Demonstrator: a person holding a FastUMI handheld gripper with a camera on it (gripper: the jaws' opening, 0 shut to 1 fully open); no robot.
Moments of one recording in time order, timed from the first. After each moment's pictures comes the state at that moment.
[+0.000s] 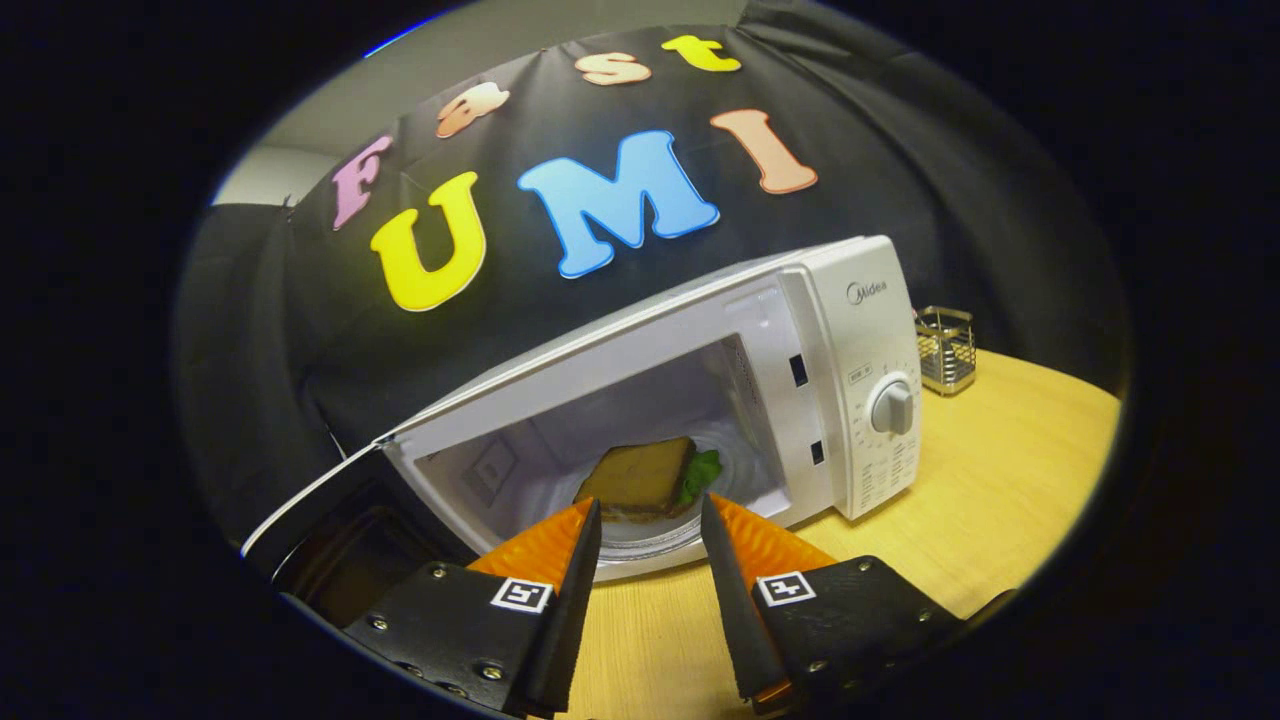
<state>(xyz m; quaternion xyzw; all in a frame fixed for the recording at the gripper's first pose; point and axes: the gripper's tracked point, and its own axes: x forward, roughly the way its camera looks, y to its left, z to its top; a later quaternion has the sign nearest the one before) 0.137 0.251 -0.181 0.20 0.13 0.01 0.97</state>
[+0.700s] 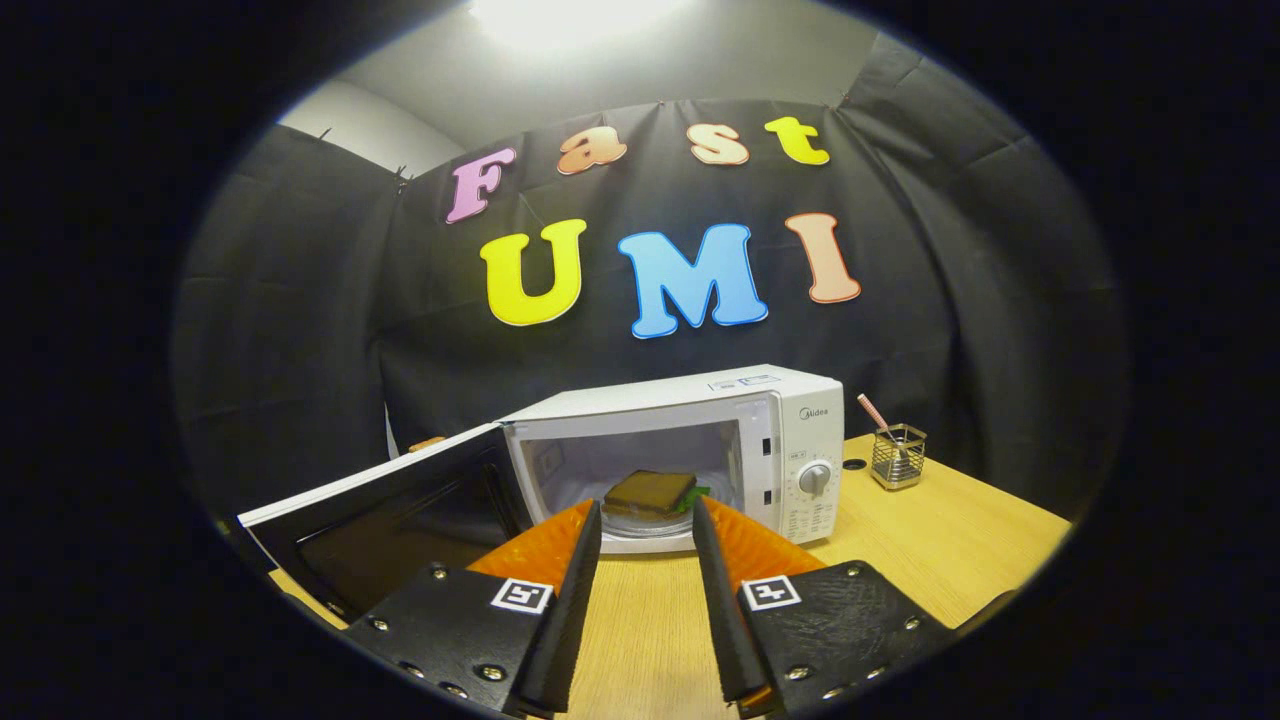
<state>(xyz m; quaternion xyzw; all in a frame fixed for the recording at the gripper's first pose) 0.001 0.244 -0.114 0.09 0.06 0.05 0.99</state>
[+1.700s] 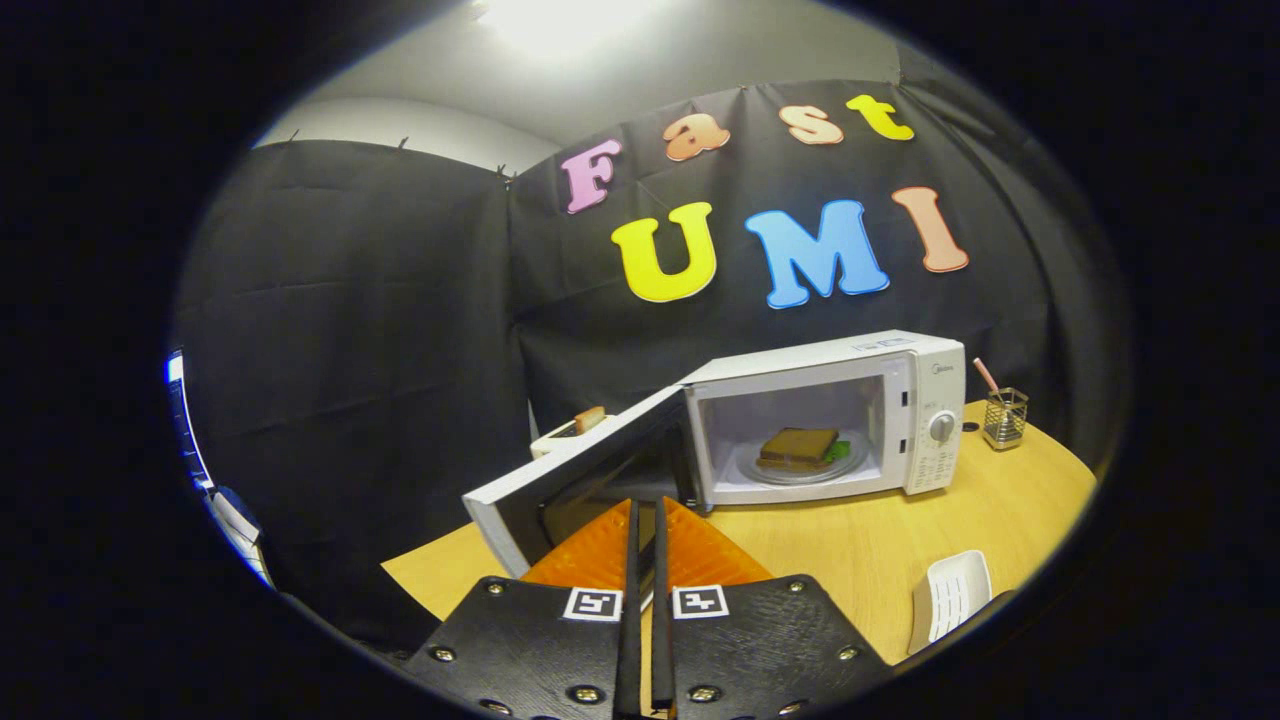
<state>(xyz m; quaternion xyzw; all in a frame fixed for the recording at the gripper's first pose) -0.108 0.371 -0.092 0.11 0.08 0.24 0.96</state>
